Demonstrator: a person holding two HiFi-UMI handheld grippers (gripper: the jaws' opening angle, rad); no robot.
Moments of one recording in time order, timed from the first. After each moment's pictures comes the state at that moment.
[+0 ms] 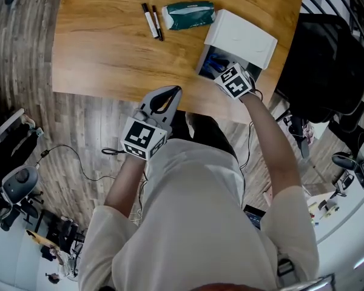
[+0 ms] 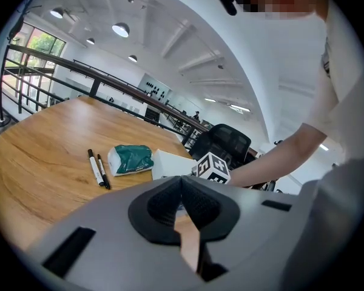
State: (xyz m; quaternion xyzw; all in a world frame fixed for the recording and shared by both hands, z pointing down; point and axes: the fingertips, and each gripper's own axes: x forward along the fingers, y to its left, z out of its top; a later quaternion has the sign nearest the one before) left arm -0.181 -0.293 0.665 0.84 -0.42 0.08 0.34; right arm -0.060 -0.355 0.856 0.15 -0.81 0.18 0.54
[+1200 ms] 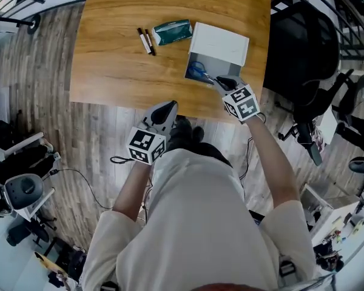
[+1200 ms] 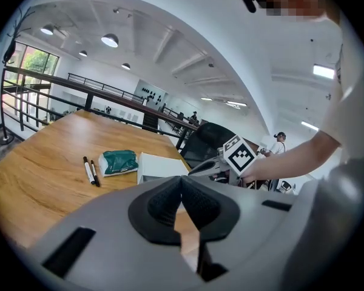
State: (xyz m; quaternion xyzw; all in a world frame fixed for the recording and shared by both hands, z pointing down) left arm -0.127 -0.219 0.610 0.85 -0.43 0.10 0.29; right arm 0.007 -0.305 0.708 0.28 -0.86 0.19 0.38
